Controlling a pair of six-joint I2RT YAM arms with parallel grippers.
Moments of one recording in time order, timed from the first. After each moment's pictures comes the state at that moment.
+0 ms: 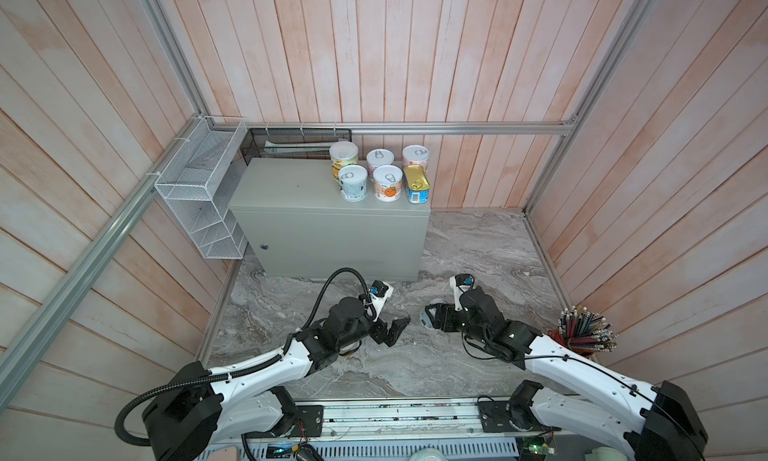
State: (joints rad) left arm -0.88 1.16 0.52 0.26 0.10 -0.16; right arm 0.75 0.98 0.55 -0.23 0.07 0.66
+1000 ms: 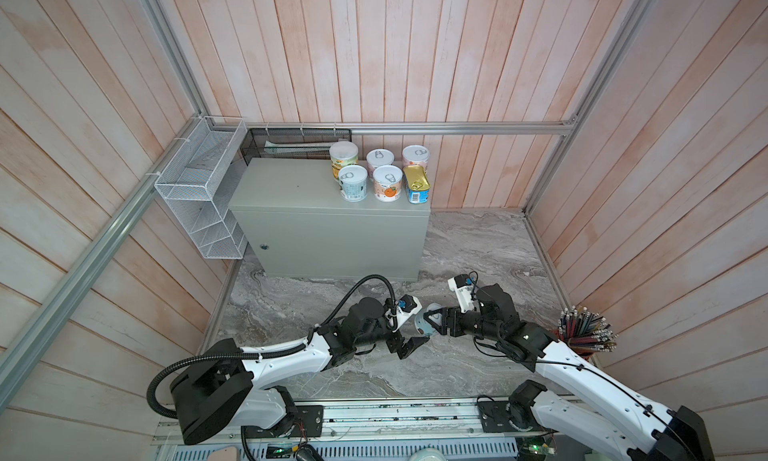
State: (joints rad) left arm -0.95 1.35 0.61 0.36 0.29 0.06; right arm 0.64 0.88 0.54 -0.26 -0.33 0.59
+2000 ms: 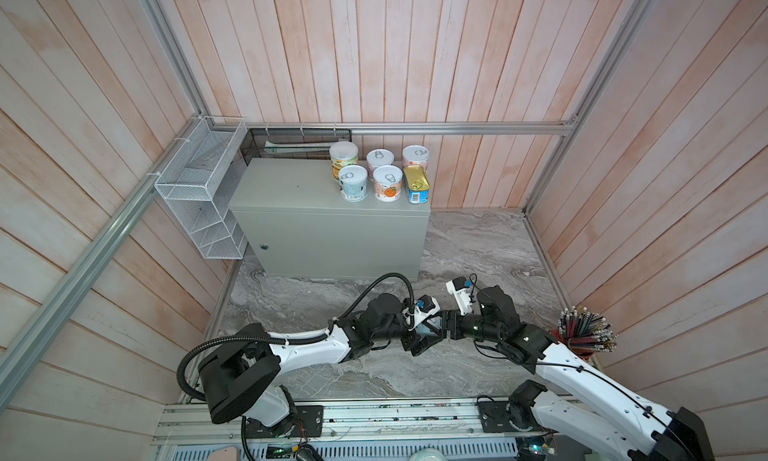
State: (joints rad) left arm -0.99 1.50 0.72 0.38 0.32 0.09; right arm 0.64 0.88 0.52 -0.23 -0.41 0.63
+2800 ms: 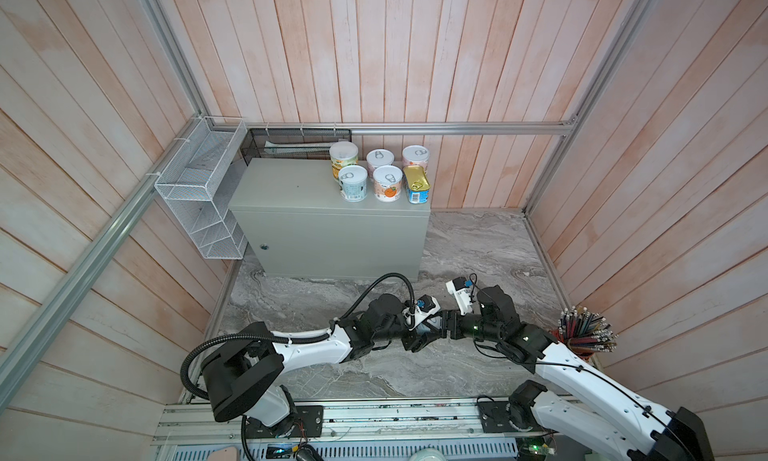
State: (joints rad) left arm -0.99 1.52 0.72 0.39 0.29 0.08; right arm 0.63 0.88 0.52 -0.23 -0.41 0.64
